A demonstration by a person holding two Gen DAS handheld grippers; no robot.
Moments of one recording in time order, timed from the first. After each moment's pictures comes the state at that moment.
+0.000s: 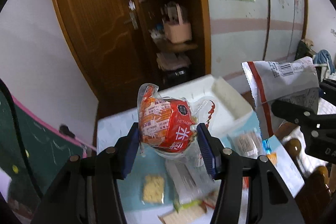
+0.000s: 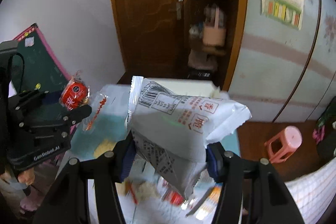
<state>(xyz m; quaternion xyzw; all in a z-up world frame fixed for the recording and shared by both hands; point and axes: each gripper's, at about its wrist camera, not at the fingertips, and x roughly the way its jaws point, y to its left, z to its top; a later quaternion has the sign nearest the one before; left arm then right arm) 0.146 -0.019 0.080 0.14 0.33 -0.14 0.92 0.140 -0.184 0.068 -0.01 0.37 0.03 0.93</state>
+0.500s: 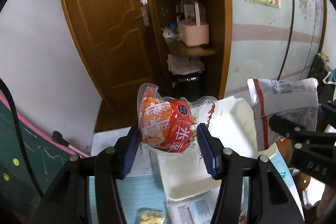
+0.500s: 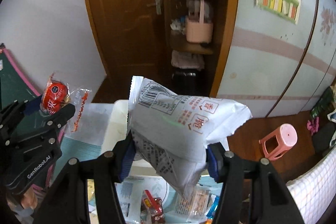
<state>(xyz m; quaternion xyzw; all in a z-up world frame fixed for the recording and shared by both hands) 0.291 -0.049 0.043 0.10 0.36 -0.10 0.92 0.274 -0.209 0.028 0.01 0.43 -0.03 0.90</state>
